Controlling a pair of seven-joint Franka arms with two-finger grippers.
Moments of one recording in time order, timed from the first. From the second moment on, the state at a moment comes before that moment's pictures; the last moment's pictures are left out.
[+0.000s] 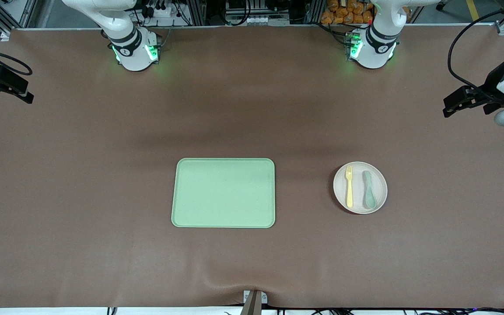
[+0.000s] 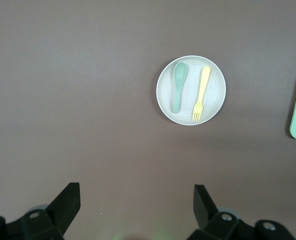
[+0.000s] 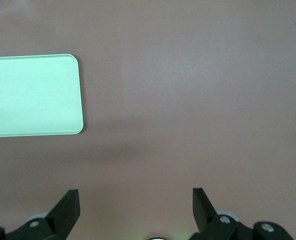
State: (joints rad) left arm 0.00 0.00 -0.08 -1.56 0.03 1.52 -0.15; right arm -0.03 0.01 0.03 -1.39 0.02 1.37 0.05
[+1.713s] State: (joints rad) left arm 0.04 0.32 -0.08 -1.98 -0.10 2.27 -0.14; right arm -0.03 0.01 0.03 -1.39 0.02 1.37 0.05
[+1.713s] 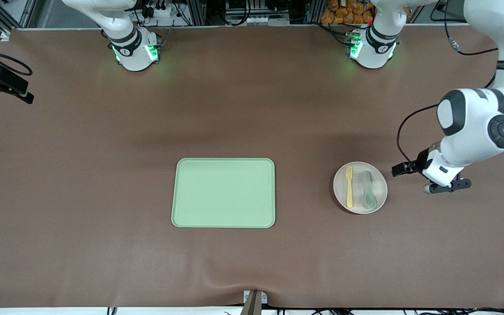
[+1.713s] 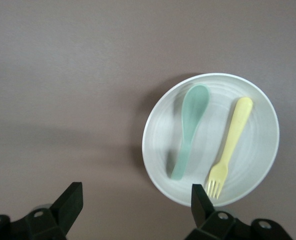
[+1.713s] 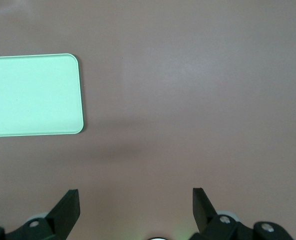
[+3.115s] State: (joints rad) left arm 0.04 0.53 -0.08 -1.97 -0.25 2.43 -0.11; right arm -0.03 0.01 0.03 -1.39 0.02 1.37 0.05
